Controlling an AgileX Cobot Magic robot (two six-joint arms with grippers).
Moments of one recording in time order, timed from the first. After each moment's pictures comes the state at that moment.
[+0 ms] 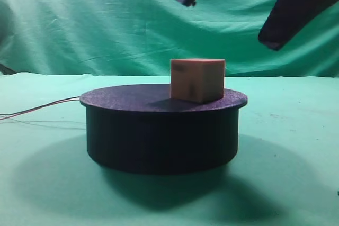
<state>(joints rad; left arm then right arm) 0.03 -0.02 0.03 0.22 0.37 -0.08 0.69 1.51 -0.87 0.39 0.64 -0.19</state>
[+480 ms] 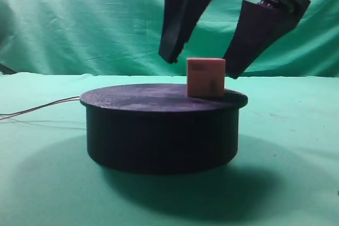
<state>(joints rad) 0.03 -0.02 0.03 0.22 0.37 -0.08 0.69 1.61 -0.96 0.28 0.65 -0.17</state>
